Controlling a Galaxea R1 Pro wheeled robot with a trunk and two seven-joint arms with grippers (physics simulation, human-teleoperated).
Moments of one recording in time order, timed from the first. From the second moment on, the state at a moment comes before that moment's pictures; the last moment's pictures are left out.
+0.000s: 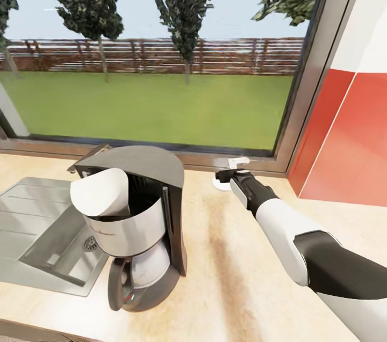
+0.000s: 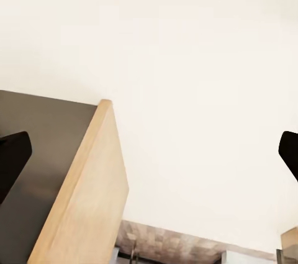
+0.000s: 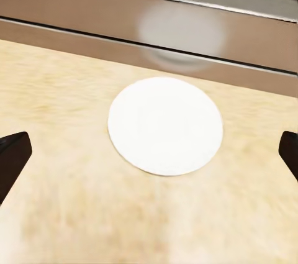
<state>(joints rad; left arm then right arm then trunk) 0.11 0.12 0.01 0.05 -0.06 0.11 0.14 -1.20 0.14 0.14 -0.33 -0.05 0.31 -0.13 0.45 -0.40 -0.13</state>
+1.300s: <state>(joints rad) 0.11 0.12 0.01 0.05 -0.06 0.11 0.14 -1.20 0.10 -0.03 -0.39 -0.04 0.23 -0.15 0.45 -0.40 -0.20</state>
